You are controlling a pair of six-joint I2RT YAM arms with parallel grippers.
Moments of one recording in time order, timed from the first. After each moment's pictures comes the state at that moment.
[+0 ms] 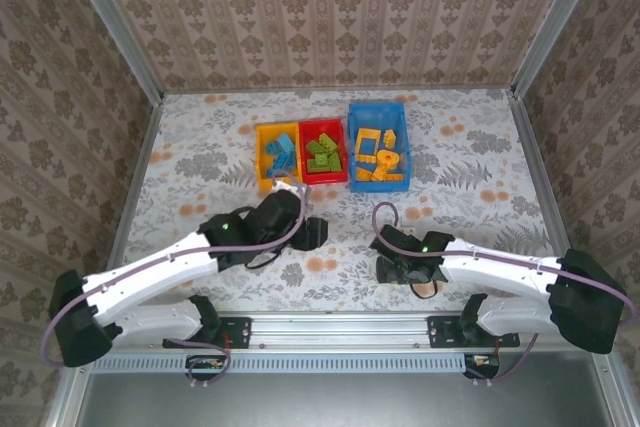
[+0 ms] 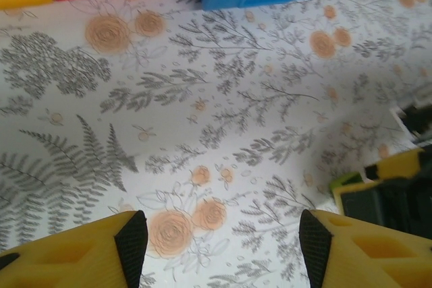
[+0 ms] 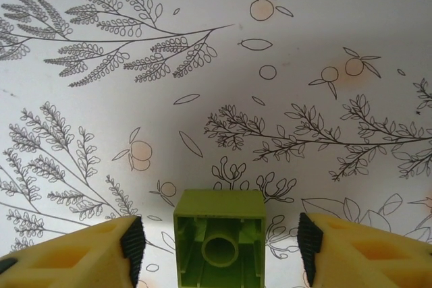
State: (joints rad) left arm -1.06 1.04 0.83 -0.58 -0.12 -0.73; right arm 0.93 1.20 0.59 -0.73 0.16 0.92
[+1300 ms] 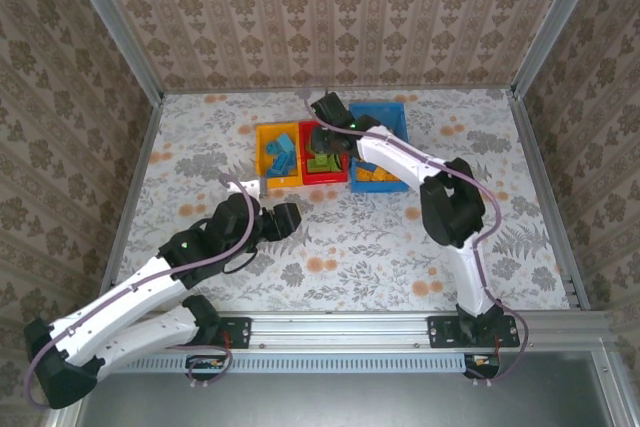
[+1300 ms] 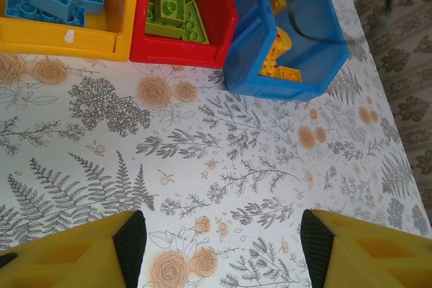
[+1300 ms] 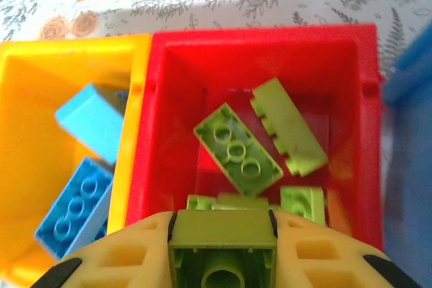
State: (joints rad) left arm -0.91 0.80 0.72 -0.50 -0.16 -0.84; right arm 0.59 2.20 1.92 -0.57 0.12 0.49
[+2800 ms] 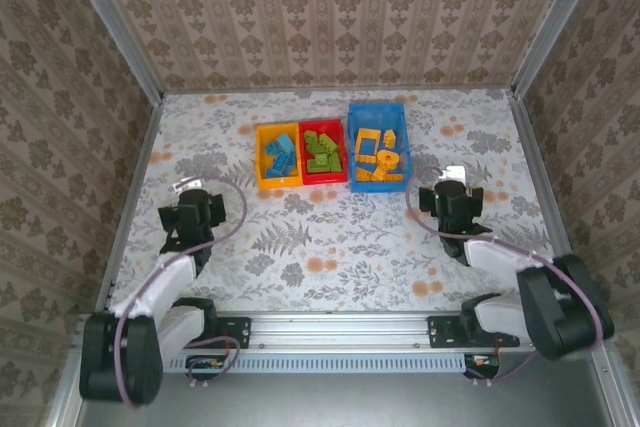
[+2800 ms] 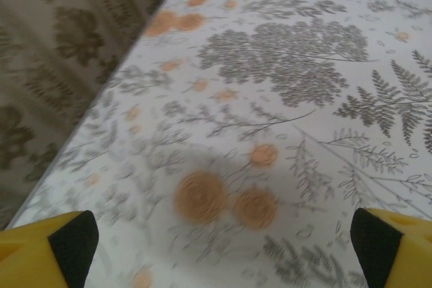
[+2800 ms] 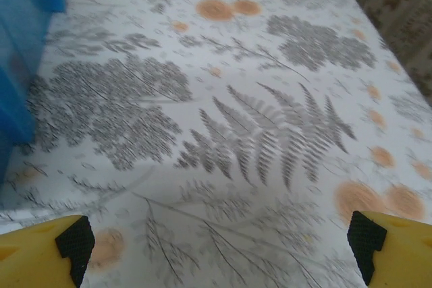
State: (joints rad) left arm -0.13 1.05 0.32 0.14 -0.44 -0.06; right arm 0.24 1.28 0.36 0.36 0.49 0.05
